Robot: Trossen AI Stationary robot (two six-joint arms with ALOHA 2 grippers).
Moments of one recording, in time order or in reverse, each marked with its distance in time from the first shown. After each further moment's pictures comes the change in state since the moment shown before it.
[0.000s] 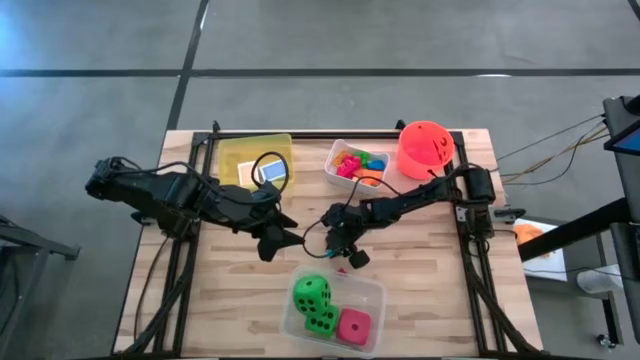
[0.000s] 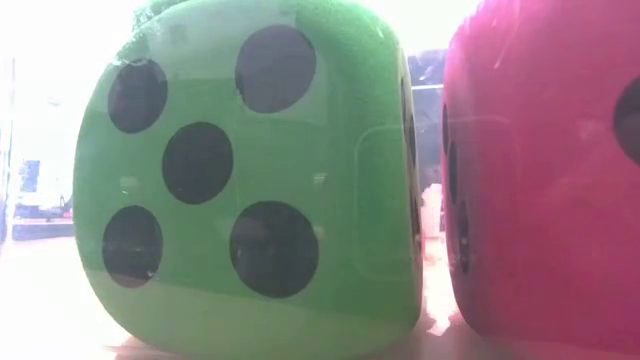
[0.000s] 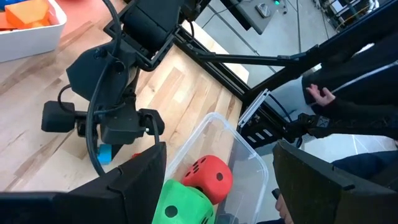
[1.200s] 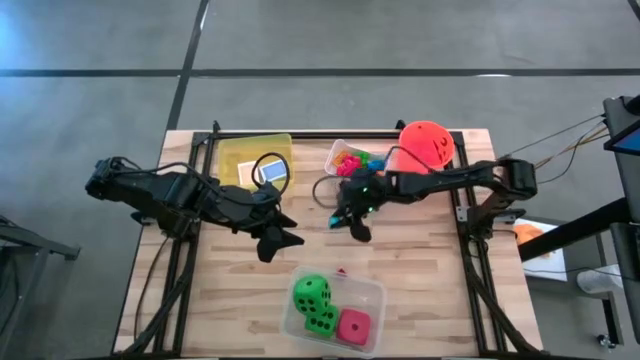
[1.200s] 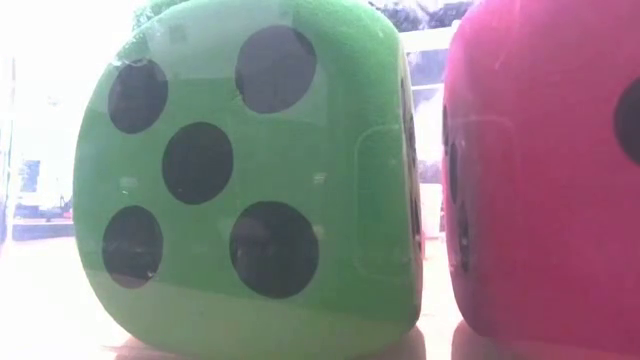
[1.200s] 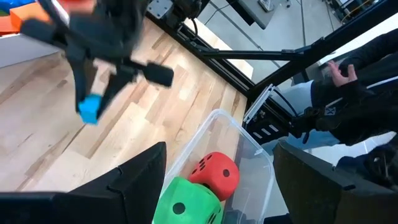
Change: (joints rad) left arm 0.000 0.000 0.000 -0.018 0.000 0.031; right arm -0.142 -0.323 -0.085 -0.014 -0.016 0.433
